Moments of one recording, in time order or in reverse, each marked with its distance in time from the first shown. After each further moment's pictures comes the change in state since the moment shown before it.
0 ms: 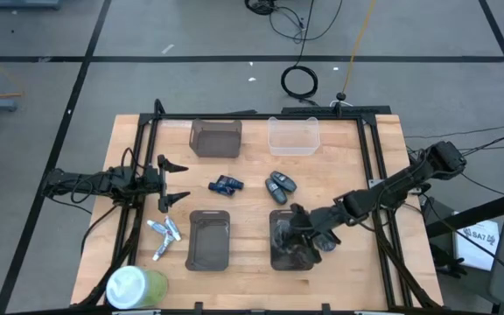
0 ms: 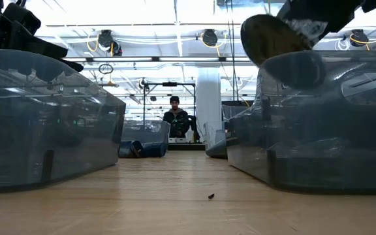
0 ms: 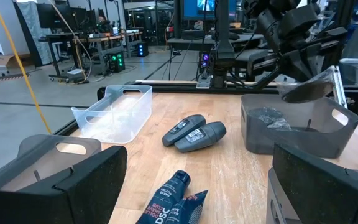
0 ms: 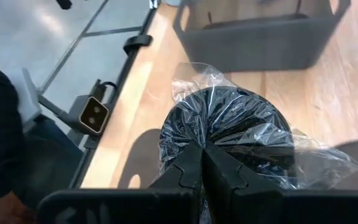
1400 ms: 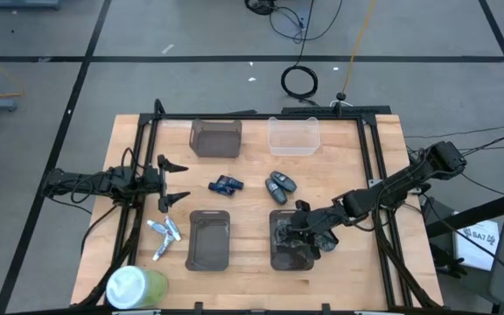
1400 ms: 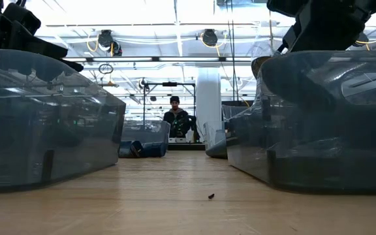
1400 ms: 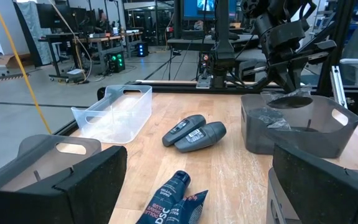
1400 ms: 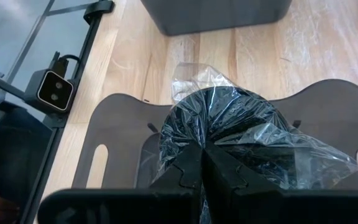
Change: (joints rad) left arm 0.000 0.000 0.000 0.000 0.000 0.000; right arm -0.004 0.000 -0.001 -0.143 0.057 0.063
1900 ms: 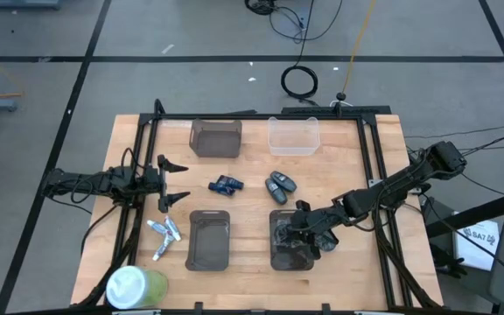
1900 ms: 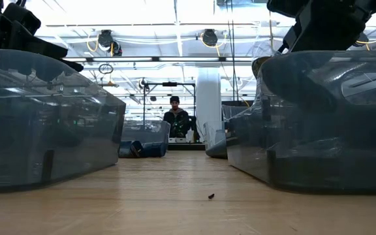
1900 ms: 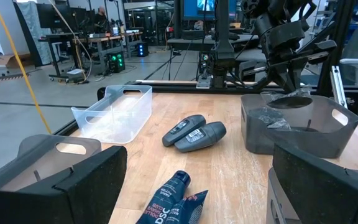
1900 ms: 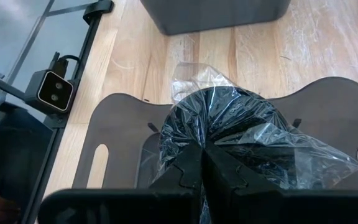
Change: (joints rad) left arm 0.000 0.000 0.000 0.000 0.000 0.000; right arm 0.000 0.000 0.000 -0.002 -0.001 0.011
